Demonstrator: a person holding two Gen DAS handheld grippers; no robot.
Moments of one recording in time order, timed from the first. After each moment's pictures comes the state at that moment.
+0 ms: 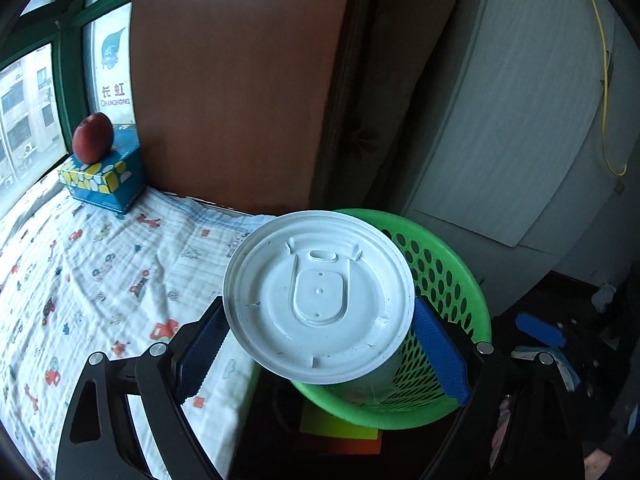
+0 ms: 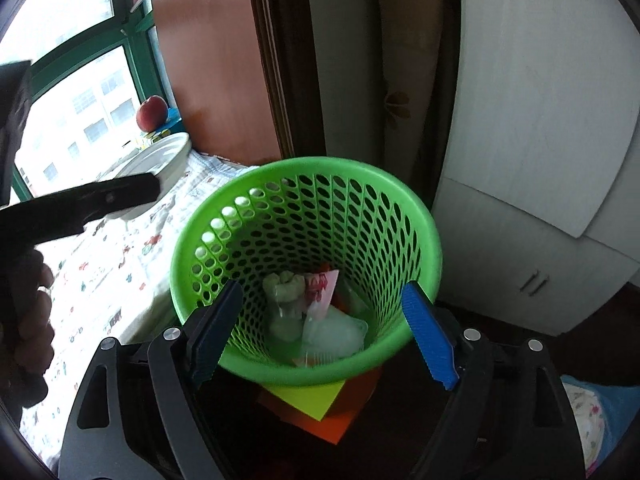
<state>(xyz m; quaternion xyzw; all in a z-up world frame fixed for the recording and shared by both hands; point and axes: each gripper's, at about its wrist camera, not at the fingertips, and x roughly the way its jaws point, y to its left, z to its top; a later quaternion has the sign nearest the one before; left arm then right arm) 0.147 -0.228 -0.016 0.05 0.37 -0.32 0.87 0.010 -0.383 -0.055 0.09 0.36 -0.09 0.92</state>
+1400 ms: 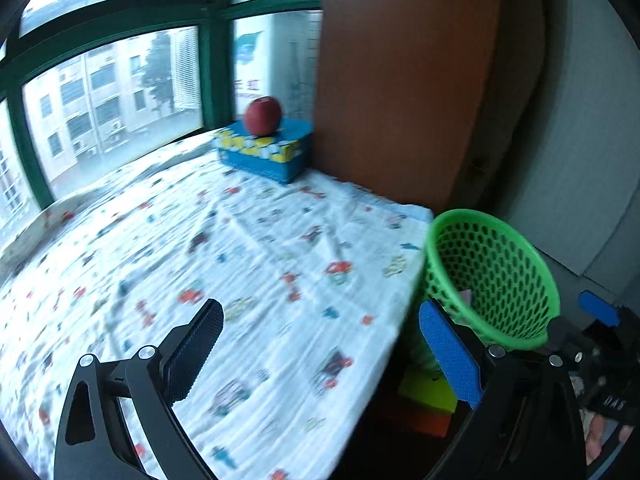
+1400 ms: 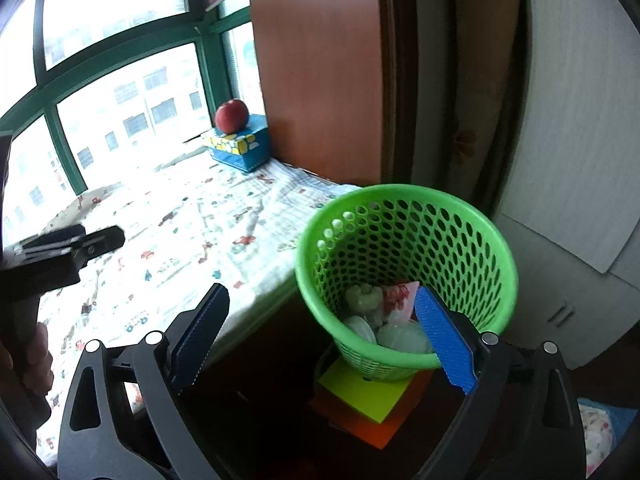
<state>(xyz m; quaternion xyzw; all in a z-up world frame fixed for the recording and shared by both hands) 0.084 -0.051 -0.003 0.02 0.35 -0.13 0.93 -0.005 -0.276 -0.021 0.05 0.32 -0.02 0.95</state>
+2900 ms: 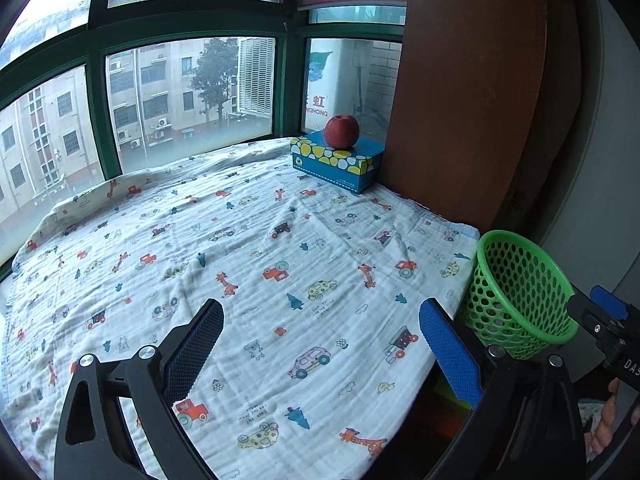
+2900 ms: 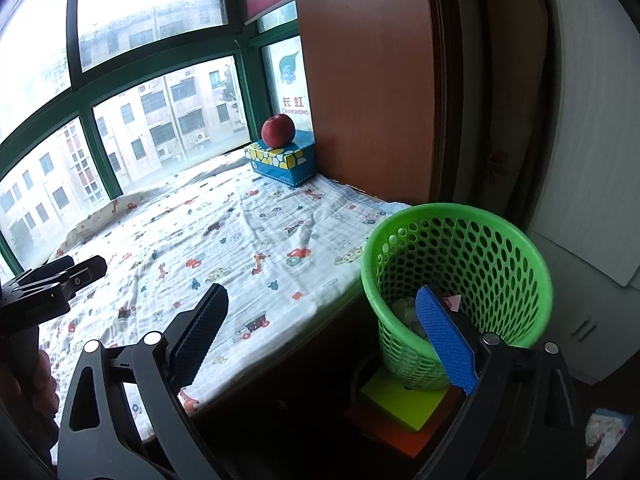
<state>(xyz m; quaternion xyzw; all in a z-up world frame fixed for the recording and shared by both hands) 0.033 0.025 0.004 -0.02 0.32 -0.05 0.95 -0.011 -0.237 -0.008 0.05 0.29 0.03 0.96</state>
